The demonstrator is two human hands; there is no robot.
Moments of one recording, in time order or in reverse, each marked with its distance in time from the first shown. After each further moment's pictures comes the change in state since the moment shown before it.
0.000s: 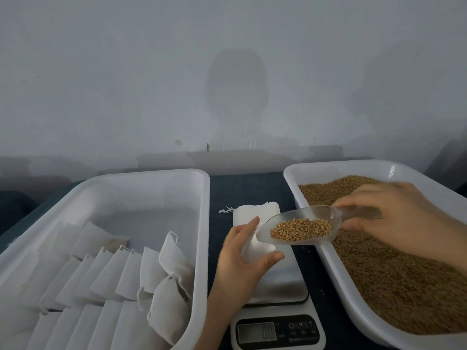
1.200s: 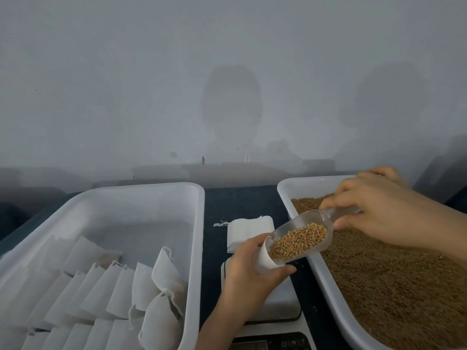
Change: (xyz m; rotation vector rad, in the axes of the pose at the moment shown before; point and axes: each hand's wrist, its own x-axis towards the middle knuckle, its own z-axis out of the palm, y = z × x) left_hand 0.010 0.016 0.018 0.034 -0.080 -0.033; right_hand 0.025 -0.012 -0.032 -0.352 -0.049 -0.041
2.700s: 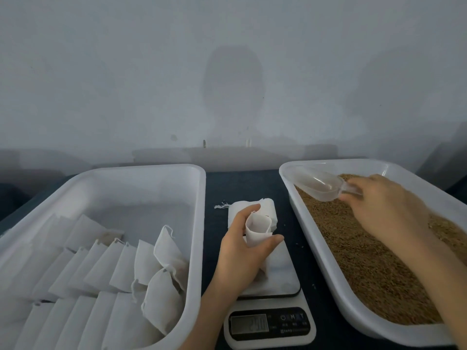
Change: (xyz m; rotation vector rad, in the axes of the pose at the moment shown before) left_hand 0.000 -0.010 -0.007 -0.091 0.098 -0.003; right_hand -0.010 -0.002 0.056 0.042 0.200 0.519
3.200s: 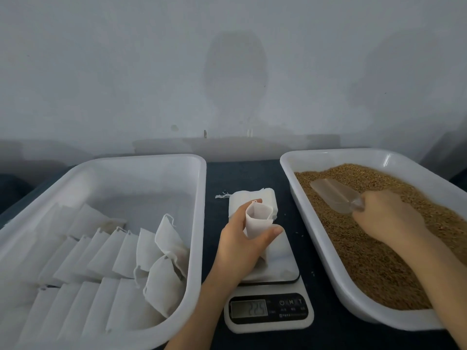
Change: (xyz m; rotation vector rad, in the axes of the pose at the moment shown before) left_hand -0.005 -0.001 -0.001 0.015 -0.023 -0.057; right_hand -0.005 0.019 0.033 -0.089 -0.331 0.162
